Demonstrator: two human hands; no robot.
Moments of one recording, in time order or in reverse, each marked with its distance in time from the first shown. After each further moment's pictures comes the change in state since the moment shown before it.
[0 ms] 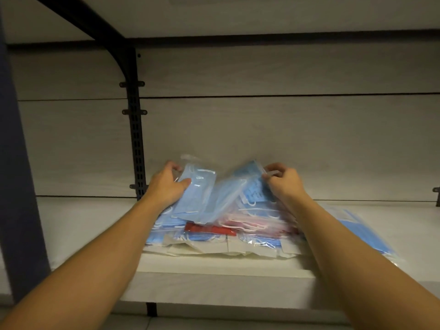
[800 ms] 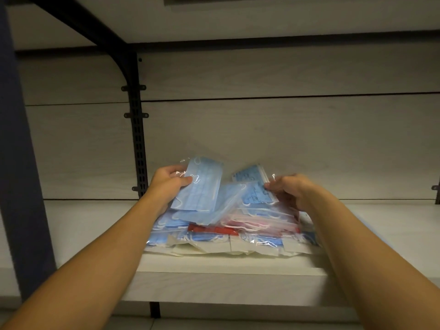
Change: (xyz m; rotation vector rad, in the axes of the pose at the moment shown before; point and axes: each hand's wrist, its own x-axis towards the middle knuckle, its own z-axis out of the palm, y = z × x) left_hand 0.001 0.005 -0.001 -0.626 -0.042 -0.175; right_hand -0.006 -0.011 -0.026 0.175 -0.239 0.410
